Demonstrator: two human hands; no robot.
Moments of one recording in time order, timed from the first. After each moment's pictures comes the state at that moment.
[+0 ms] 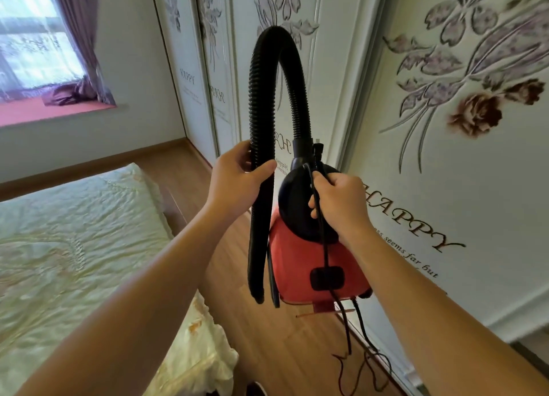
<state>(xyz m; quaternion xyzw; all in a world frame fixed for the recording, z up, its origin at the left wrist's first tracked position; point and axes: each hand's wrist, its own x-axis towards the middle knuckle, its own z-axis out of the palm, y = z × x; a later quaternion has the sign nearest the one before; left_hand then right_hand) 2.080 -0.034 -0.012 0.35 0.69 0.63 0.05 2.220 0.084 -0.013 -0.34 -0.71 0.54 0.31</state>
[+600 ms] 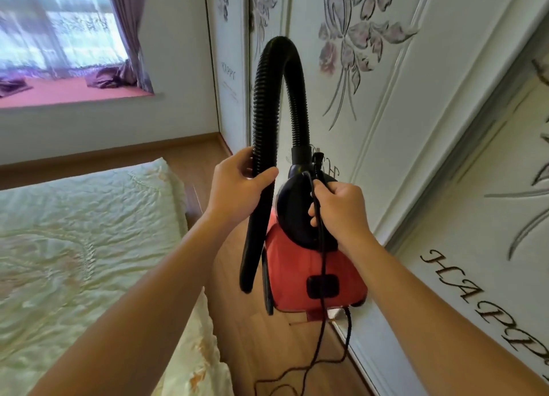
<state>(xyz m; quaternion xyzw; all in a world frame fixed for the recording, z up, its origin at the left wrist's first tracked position) 1.864 0.038 -0.036 0.29 0.70 0.65 -0.01 1.983 0.175 -0.032 -0.30 -0.72 0.58 0.24</state>
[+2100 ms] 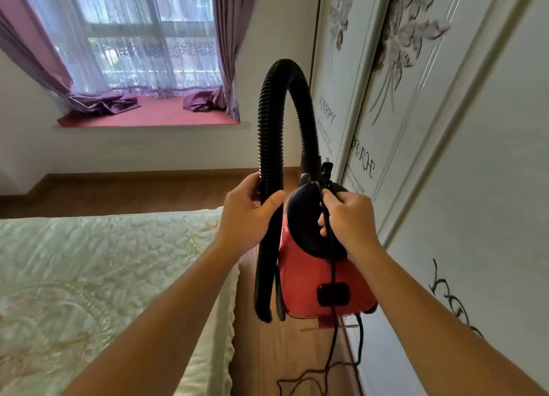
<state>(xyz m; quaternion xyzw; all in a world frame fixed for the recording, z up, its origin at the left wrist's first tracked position) 1.320 0.147 -0.062 0.19 0.77 0.60 -0.12 1.359 0.322 -0.053 -0.18 -0.75 0.62 0.14</state>
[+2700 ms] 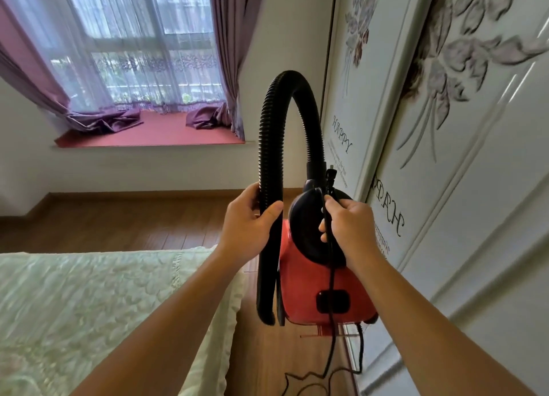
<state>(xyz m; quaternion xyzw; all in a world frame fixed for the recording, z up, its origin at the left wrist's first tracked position) 1.073 0.225 -0.069 0.16 0.78 0.60 -0.11 1.102 0.406 -0.058 -0.19 -0.71 0.67 0.11</state>
